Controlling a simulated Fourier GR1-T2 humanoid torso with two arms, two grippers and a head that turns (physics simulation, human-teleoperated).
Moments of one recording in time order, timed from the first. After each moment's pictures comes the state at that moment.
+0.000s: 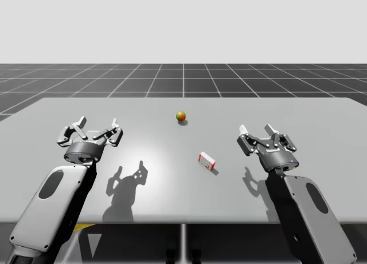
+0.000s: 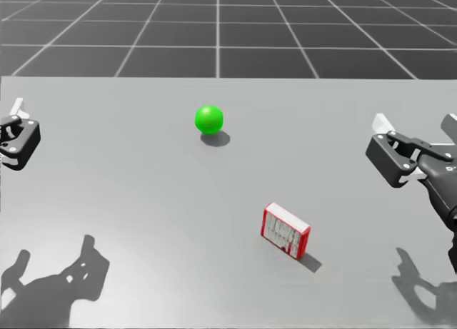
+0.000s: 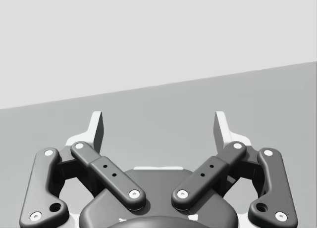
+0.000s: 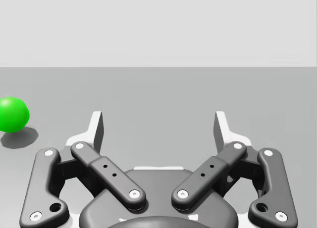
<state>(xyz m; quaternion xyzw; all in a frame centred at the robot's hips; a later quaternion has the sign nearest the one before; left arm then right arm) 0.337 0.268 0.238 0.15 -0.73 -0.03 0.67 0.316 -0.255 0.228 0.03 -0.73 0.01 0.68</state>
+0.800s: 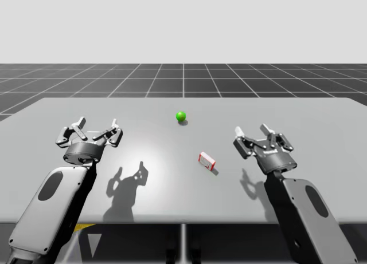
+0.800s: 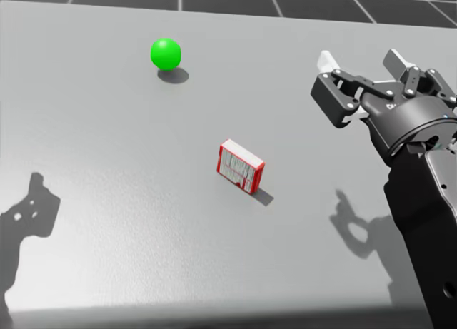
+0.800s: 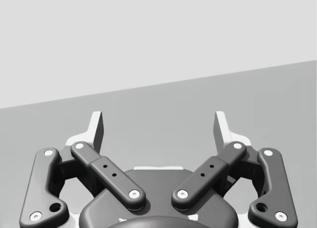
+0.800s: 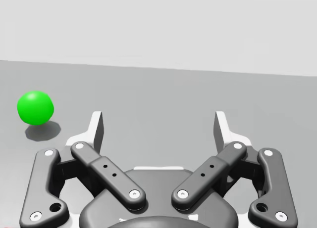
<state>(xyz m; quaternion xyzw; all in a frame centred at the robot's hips) 0.334 0.266 0.240 0.16 -0.73 -0.03 0.67 0.311 -0.246 0.231 0.05 -0.73 0.04 0.68</state>
